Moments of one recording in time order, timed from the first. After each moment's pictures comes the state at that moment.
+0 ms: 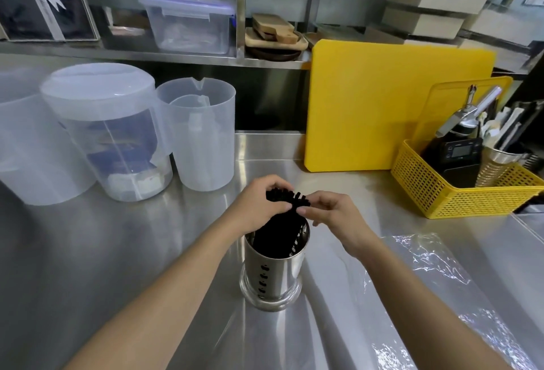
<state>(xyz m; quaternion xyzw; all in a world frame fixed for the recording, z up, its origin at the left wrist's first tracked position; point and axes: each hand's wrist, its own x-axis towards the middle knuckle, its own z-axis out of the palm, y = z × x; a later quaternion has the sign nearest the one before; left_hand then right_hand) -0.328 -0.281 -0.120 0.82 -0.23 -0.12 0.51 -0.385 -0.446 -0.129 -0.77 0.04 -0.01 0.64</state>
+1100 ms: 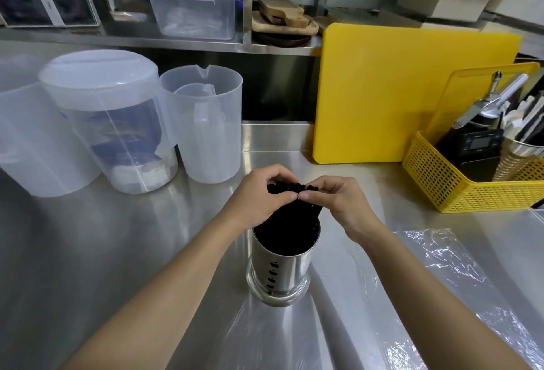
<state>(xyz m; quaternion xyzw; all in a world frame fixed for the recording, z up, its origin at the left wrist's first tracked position) -0.326 -0.269 -0.117 0.81 -0.26 -0.07 0.53 -0.369 -0.434 -0.122 -0.74 0.01 -0.03 0.68</state>
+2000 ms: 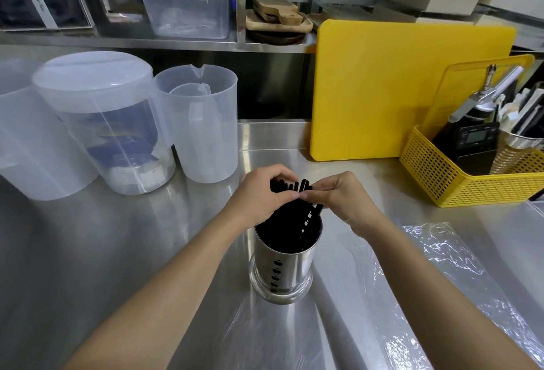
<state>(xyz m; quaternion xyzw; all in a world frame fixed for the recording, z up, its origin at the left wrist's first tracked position) -0.327 -0.277 -0.117 0.84 -0.23 -0.07 0.48 -0.372 -0.439 -0.114 -0.81 0.06 0.00 0.59</state>
